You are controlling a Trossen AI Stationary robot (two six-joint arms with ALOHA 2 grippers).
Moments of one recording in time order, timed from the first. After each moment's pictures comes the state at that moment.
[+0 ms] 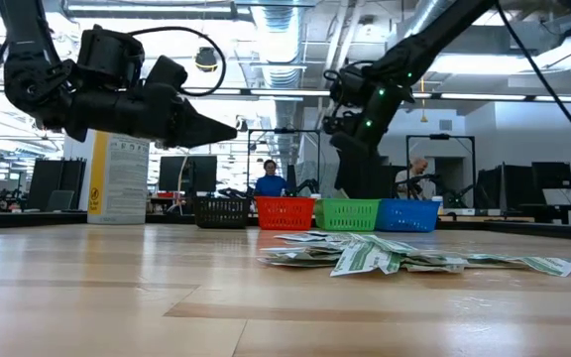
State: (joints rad) left arm 0.27 1.51 0.23 1.19 0.14 0.18; right arm -0.60 1.84 1.27 -0.43 -0.02 -0.24
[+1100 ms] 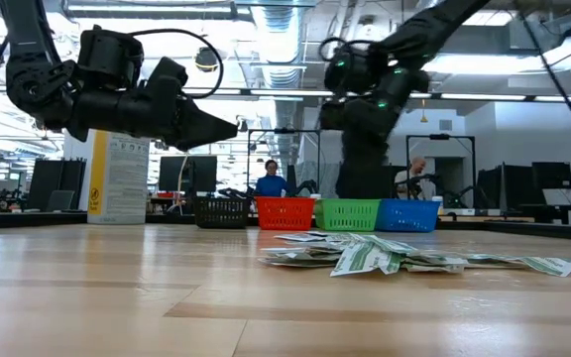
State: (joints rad) left arm 0.29 1.51 0.24 1.21 0.13 0.07; right arm -0.32 1.73 1.09 -0.44 -0.23 -0.06
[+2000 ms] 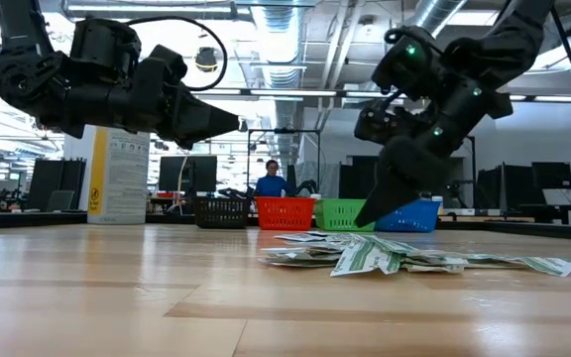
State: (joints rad) left arm 0.16 1.51 0.24 1.21 0.13 0.02; right arm 0.00 1.66 0.66 0.14 0.17 0.15
